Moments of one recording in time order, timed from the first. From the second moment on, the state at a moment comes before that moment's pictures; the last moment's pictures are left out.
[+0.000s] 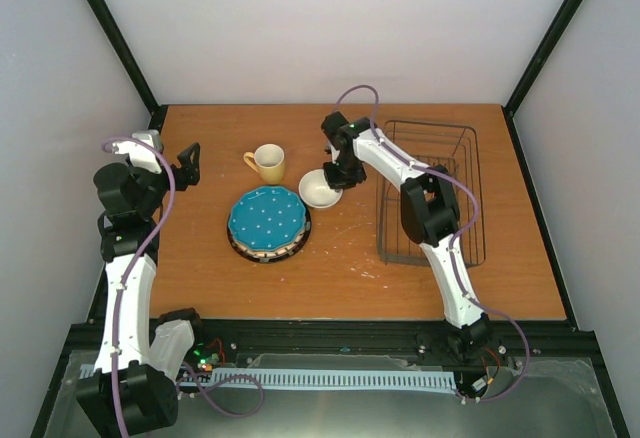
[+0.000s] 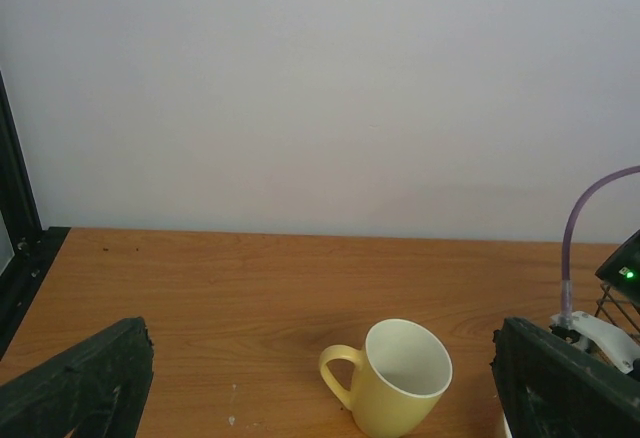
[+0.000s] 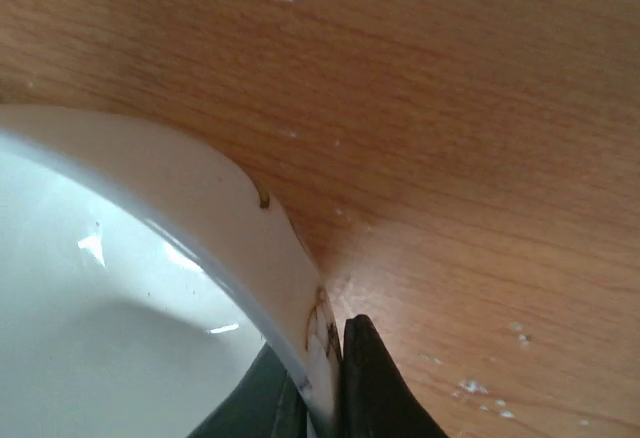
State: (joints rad) left arm 0.25 0.86 0.77 -0.03 0.45 -0.14; right arm 0.56 2.38 2.11 -1.15 -0.12 0.28
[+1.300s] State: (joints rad) left arm -0.89 0.85 0.58 0.21 -0.57 0.95; right arm 0.42 2.13 2.20 -1.48 -0.44 0.32
